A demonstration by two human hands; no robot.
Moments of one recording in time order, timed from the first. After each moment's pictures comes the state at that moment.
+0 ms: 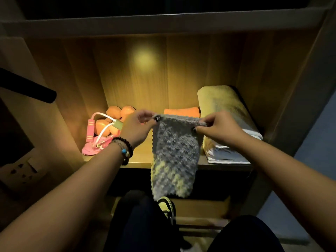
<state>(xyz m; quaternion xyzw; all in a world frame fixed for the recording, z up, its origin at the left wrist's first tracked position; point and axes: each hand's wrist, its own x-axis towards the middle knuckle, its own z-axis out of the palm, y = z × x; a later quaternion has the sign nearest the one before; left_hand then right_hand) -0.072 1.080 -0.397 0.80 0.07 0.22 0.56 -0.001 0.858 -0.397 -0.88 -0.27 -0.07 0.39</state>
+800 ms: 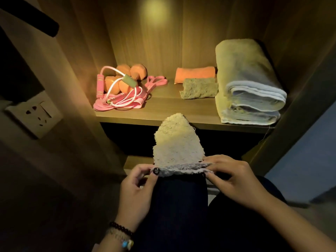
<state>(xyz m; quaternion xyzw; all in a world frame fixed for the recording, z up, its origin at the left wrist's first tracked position) -0.254 1.036 -0.570 0.77 0.18 0.24 0.57 -0.136 0.814 -0.556 -0.81 -0.43 -0.08 0.40</state>
